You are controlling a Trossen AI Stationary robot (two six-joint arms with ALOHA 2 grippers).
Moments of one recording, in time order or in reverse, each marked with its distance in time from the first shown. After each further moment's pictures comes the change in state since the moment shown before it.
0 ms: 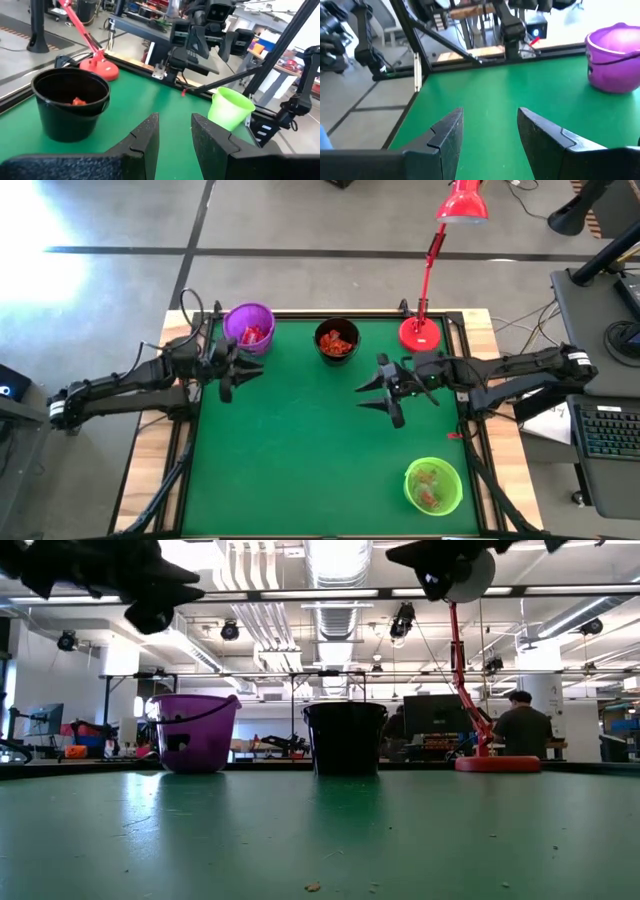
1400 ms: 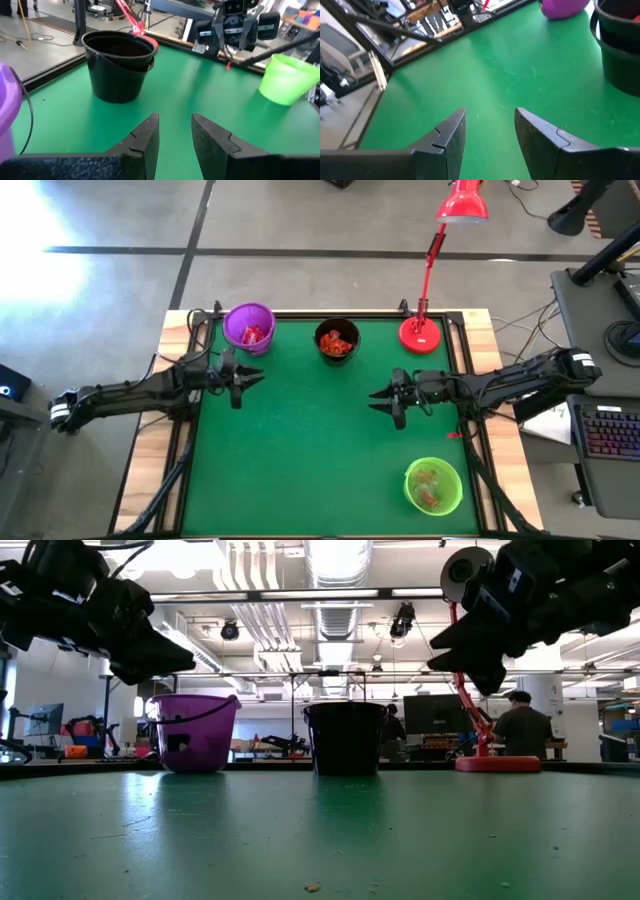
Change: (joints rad) left arm 0.002 -0.079 -0.292 0.127 -0.165 0.106; right arm -0.005 -0.059 -0.479 0.382 0.162 0.272
